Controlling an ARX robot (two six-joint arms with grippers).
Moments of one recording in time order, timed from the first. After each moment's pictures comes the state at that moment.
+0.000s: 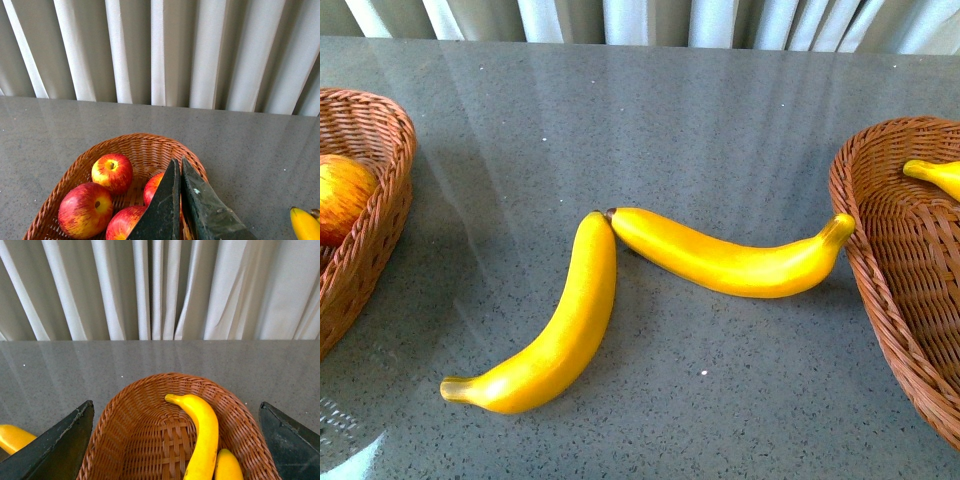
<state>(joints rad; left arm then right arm) 0.00 0.36 0.01 0.36 0.00 -0.01 0.00 0.00 0.02 0.00 0.00 0.00</state>
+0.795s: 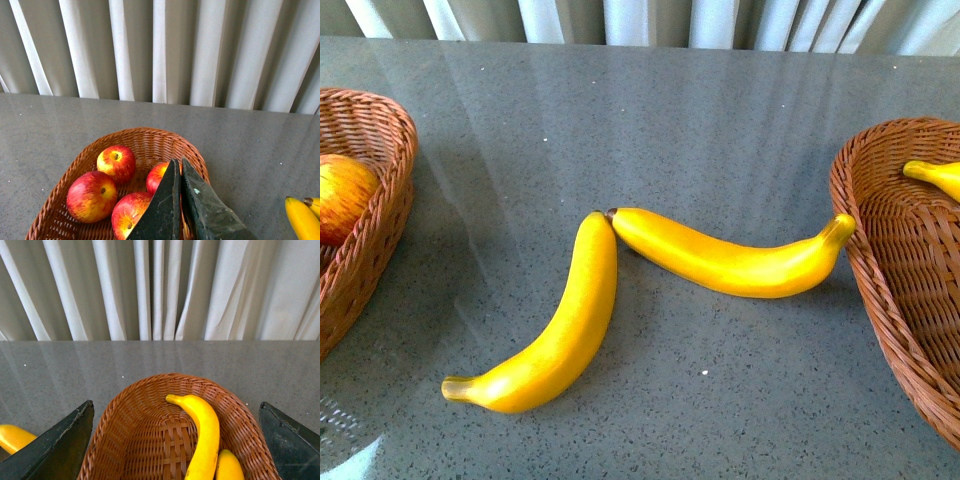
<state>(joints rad) 0.00 0.02 0.01 0.00 0.00 -0.01 0.00 0.00 0.02 0.00 0.00 0.00</state>
